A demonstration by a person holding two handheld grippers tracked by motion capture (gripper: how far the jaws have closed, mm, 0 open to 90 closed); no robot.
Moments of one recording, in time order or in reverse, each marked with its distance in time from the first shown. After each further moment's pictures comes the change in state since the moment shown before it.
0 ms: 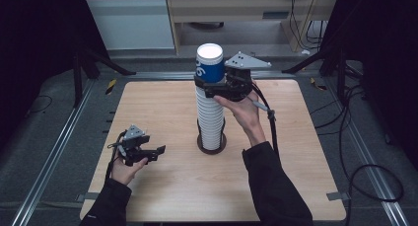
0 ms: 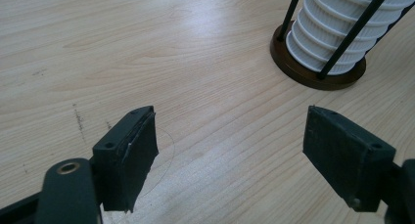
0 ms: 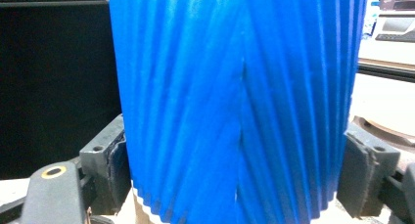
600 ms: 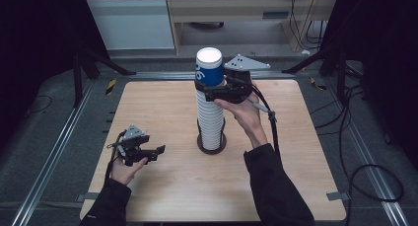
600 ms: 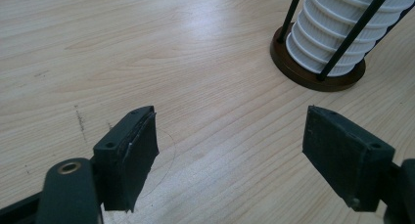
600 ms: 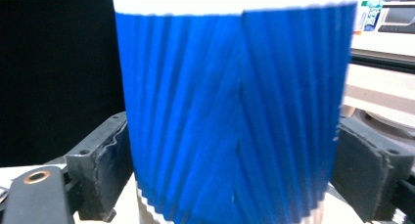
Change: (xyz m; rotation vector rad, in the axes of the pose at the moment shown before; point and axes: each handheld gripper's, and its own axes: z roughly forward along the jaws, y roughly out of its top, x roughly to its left) left arm 0.000 0.000 -0.001 -0.005 0.000 0.000; right arm 0.000 -0.006 0.001 0.036 0.000 0.000
